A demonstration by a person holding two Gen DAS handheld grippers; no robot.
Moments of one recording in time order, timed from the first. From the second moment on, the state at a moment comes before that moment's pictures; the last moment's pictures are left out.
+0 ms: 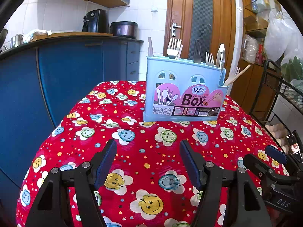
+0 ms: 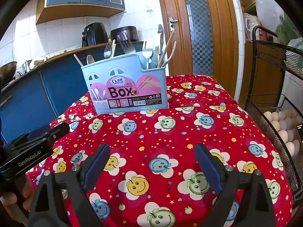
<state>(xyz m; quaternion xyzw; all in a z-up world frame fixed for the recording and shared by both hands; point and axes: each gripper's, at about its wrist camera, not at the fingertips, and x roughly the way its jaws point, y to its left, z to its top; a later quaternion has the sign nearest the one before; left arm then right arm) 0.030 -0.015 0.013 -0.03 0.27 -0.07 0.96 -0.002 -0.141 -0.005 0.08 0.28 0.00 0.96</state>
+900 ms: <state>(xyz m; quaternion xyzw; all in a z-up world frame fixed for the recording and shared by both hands) 0.031 -0.014 0.015 -0.03 0.27 -0.07 0.96 -0.002 -0.141 -0.005 0.08 0.28 0.00 0.96</state>
